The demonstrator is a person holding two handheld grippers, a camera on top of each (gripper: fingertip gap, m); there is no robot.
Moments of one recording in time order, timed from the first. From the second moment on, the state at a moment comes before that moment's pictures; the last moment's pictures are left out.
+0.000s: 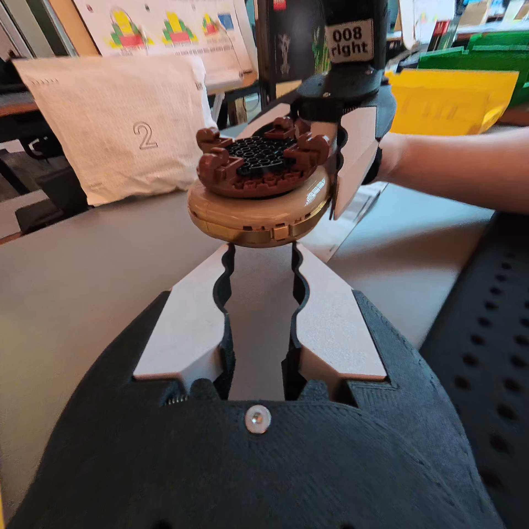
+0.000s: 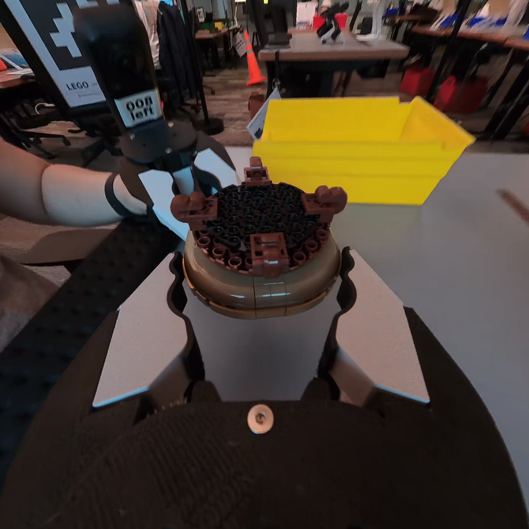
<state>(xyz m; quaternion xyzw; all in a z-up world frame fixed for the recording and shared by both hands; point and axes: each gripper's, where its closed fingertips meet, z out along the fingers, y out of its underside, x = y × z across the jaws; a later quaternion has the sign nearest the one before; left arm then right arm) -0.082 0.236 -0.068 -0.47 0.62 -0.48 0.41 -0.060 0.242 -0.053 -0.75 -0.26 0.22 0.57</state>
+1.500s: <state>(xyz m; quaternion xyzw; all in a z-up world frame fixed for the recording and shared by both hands) -0.086 0.216 -0.001 -0.42 0.56 -0.56 0.45 -0.085 0.218 0.011 -0.70 -0.28 0.23 0.61</state>
